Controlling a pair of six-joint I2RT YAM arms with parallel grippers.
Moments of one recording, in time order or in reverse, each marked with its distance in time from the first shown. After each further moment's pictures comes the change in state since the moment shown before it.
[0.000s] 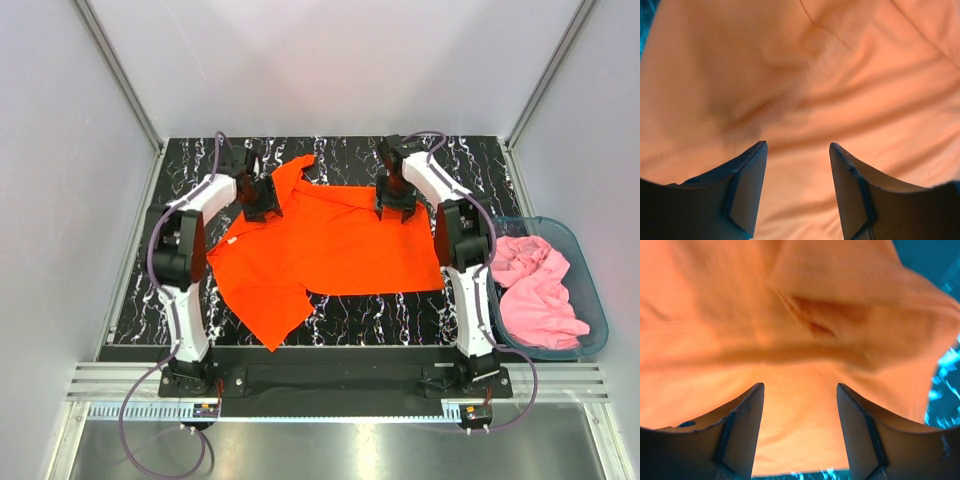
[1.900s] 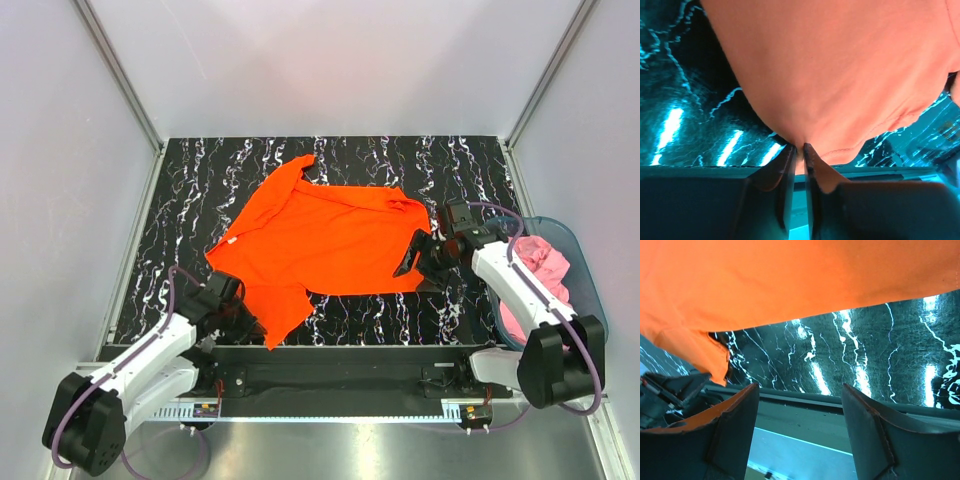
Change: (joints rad) left arm -0.251 -1.213 -1.230 -0.056 -0.043 -0.685; right arm -0.070 -1.104 -1.148 0.236 -0.401 0.246
